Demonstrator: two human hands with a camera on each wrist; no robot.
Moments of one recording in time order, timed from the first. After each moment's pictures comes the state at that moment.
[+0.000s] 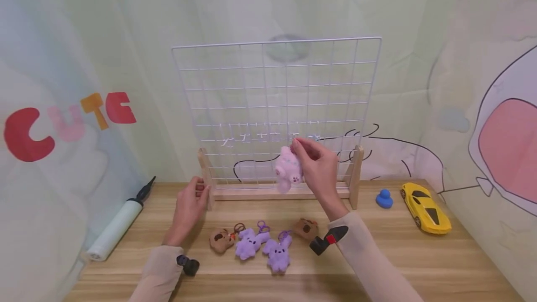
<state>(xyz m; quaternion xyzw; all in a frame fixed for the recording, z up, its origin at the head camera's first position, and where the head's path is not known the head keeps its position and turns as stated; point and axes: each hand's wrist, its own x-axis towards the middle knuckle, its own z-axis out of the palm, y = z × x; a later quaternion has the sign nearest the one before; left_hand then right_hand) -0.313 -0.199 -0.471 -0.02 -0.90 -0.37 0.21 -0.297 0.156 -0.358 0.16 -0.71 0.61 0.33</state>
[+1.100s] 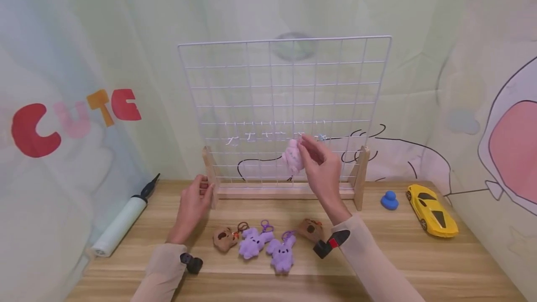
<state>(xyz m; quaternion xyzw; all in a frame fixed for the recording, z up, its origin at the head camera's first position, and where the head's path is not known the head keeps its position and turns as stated) -0.311 -0.200 -0.469 -0.02 -0.90 -0.37 0.21 -0.302 0.152 -0.372 0.15 -0.72 0.58 0.34</state>
